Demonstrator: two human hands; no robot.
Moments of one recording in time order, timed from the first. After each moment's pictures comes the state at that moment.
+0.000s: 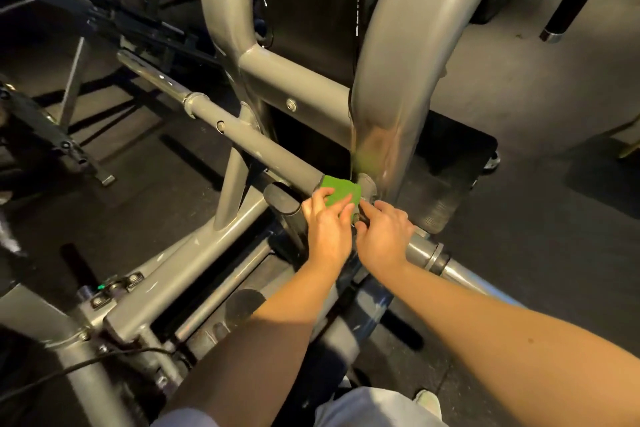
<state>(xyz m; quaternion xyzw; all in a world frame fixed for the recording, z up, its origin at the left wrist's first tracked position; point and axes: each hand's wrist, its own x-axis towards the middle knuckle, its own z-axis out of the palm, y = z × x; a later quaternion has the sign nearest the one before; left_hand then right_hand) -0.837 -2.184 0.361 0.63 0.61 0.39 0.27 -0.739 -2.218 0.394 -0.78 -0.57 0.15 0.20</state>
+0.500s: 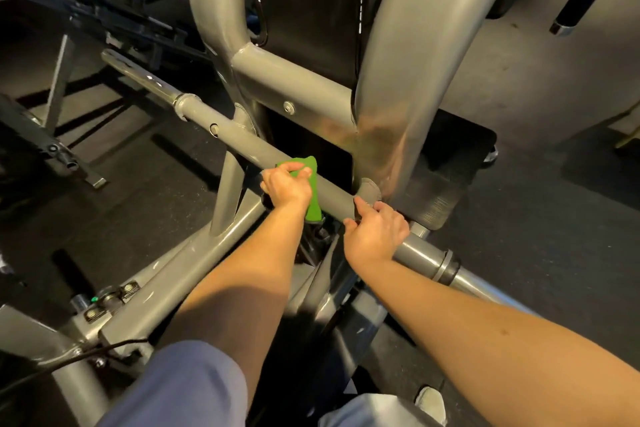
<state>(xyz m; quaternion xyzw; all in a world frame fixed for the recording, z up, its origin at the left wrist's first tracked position) -0.883 -2.076 0.397 0.43 0.76 0.37 0.32 -0.769 -2.189 0.381 -0.83 -0.49 0.15 0.22</state>
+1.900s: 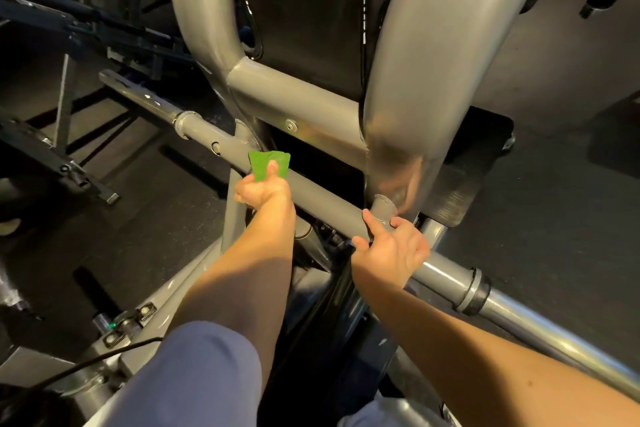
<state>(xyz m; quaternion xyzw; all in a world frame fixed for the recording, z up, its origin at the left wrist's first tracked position) -0.923 -2.004 0.372 0.15 0.77 0.50 0.37 -0.784 -2.176 0.370 -0.85 -0.44 0.14 0.24</state>
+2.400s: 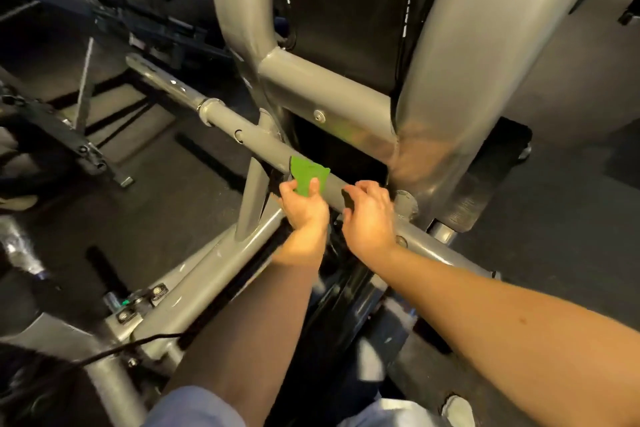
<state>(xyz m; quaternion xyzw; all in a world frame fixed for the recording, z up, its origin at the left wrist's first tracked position) -0.902 -2.068 0.364 0.30 0.74 0.48 0.36 -0.802 -2.131 0.395 -0.72 -0.62 0.19 0.25</state>
